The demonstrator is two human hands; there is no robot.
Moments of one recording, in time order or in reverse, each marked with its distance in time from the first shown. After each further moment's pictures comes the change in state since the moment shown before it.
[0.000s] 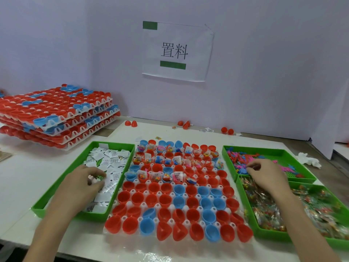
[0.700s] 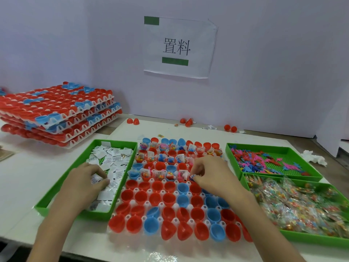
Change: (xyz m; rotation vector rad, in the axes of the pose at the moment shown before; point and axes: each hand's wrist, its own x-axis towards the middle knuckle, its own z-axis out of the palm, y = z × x) left_hand -0.001 0.004 -0.002 0.080 -0.026 -0.019; right_hand -0.059 -0.119 0.030 0.110 -0.282 -0.475
